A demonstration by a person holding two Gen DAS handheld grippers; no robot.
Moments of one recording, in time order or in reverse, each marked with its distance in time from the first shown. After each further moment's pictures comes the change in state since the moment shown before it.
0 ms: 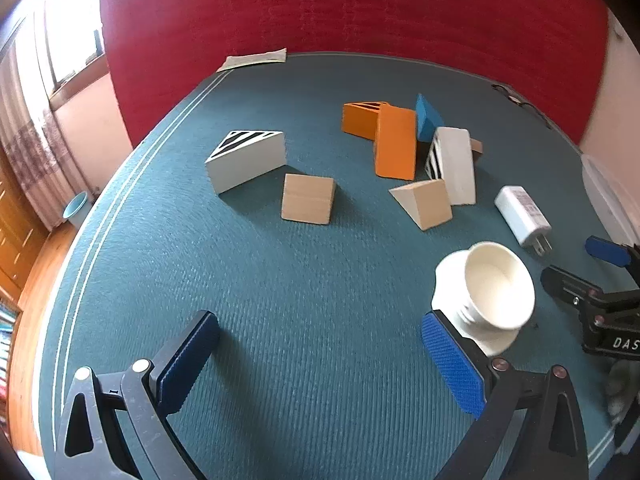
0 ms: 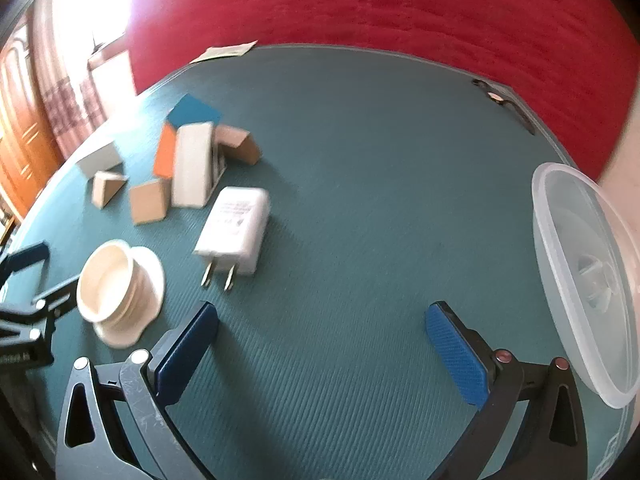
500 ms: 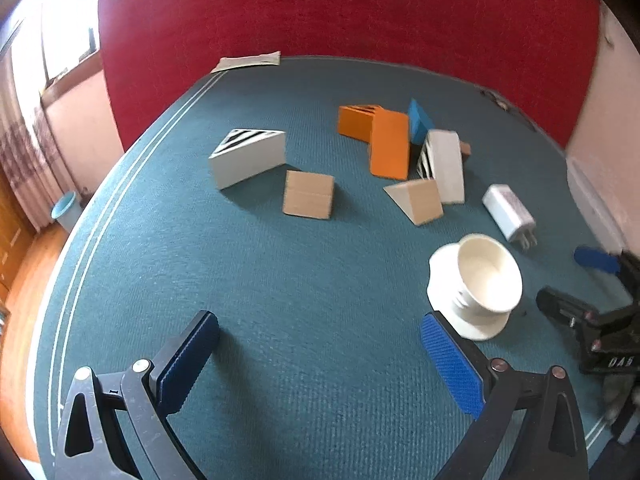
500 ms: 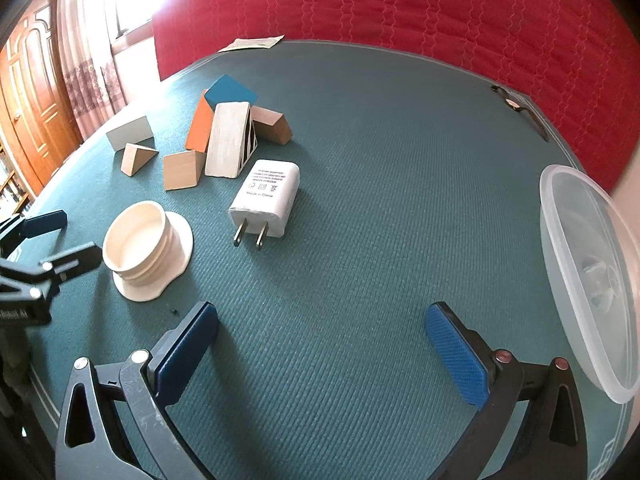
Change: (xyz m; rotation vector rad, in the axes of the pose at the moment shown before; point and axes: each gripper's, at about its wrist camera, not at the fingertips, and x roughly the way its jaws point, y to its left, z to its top) left arm -0.007 0.014 -0.003 -0.028 -0.015 -0.053; right arm -0.010 0.004 -0.015 -0.055 0.004 0.041
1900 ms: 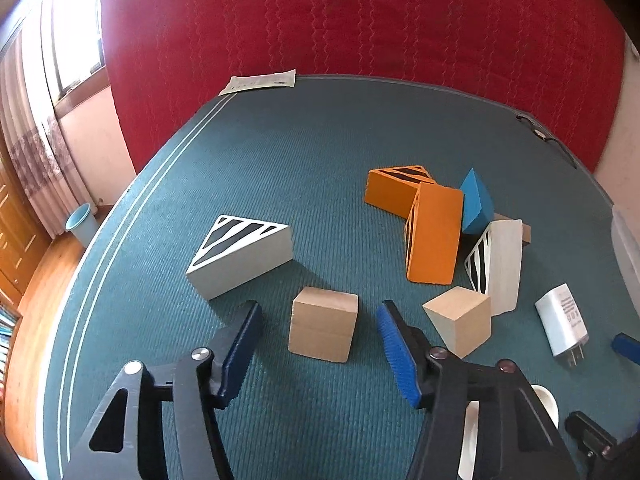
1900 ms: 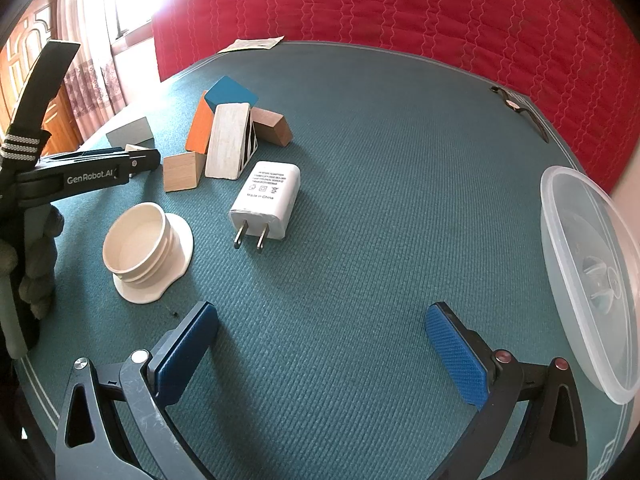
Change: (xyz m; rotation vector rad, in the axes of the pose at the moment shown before) left arm 0.042 -0.004 0.065 -0.008 -0.045 0.089; right arm -0.001 0.001 -0.001 0.002 -0.003 0.001
